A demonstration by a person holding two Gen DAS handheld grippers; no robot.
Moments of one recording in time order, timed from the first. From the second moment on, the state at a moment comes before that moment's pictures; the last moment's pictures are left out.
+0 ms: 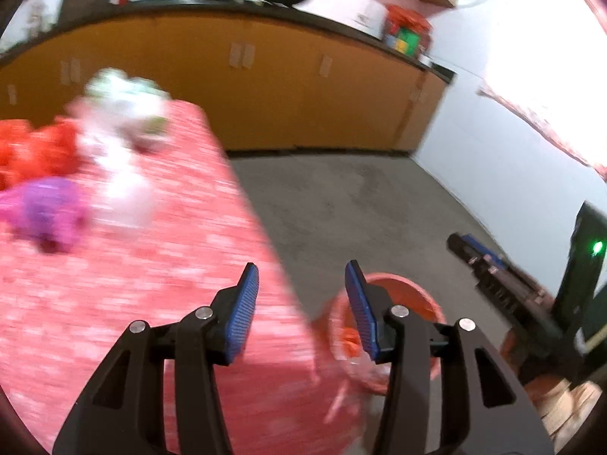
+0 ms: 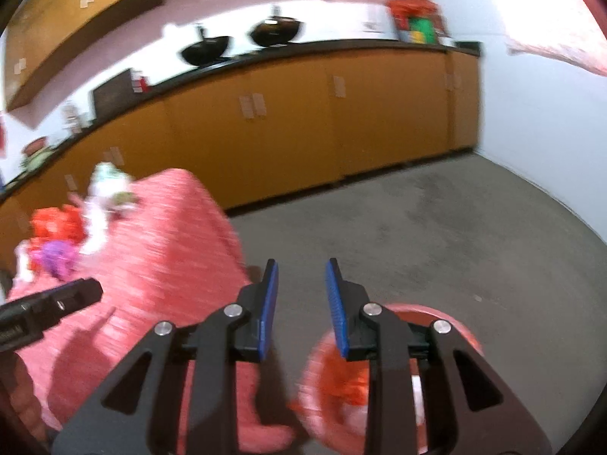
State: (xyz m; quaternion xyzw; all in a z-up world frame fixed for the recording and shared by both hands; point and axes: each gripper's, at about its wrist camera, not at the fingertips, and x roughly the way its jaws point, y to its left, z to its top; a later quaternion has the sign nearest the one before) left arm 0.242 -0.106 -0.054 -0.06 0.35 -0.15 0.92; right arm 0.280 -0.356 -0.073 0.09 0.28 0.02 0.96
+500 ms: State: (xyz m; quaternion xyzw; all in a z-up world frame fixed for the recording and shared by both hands) left arm 0.219 0.140 -0.038 -0.07 0.29 0.10 0.95; right arm 0.365 -0.125 -0.032 0.04 0.30 0.19 0.93
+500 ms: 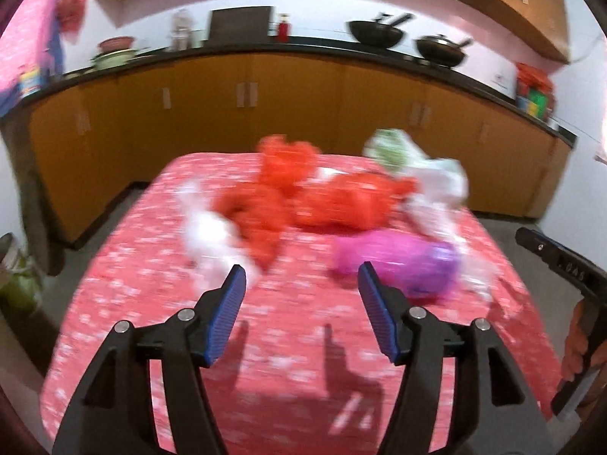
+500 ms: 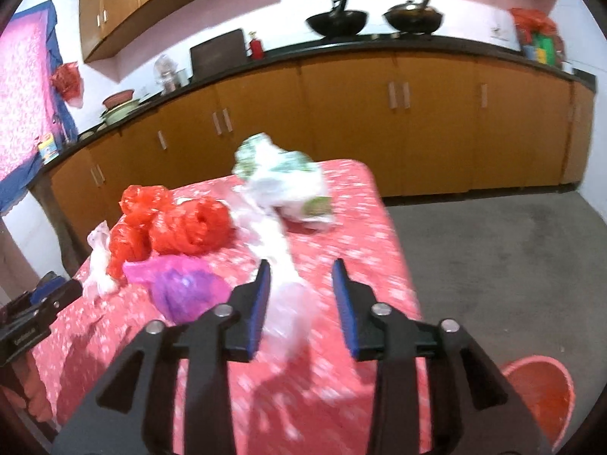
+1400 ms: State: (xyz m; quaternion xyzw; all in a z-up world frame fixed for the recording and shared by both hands) left arm 0.266 0.233 -0.070 -0.14 0.34 0.15 0.92; right arm 0.431 -0.061 -0.073 0.00 0.40 0.19 0.90
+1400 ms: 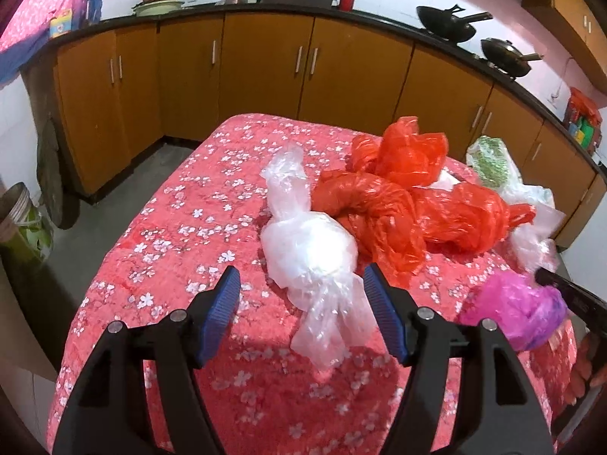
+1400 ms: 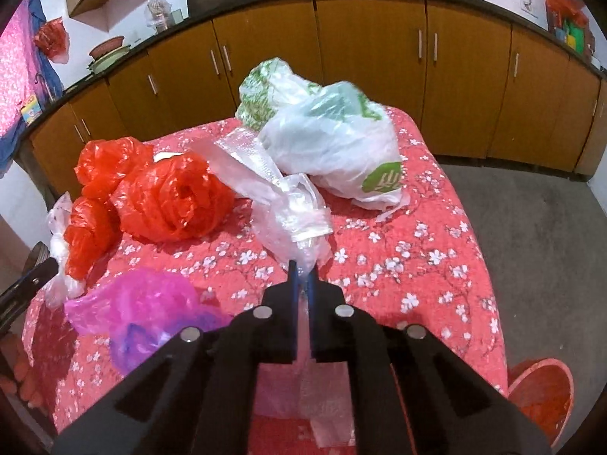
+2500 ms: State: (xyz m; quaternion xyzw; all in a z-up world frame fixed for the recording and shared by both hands) left arm 0.224 0.196 -0.014 -0.12 0.29 0.10 0.94; right arm 0.364 -0.114 -0.020 0.02 0.32 0.20 0.93
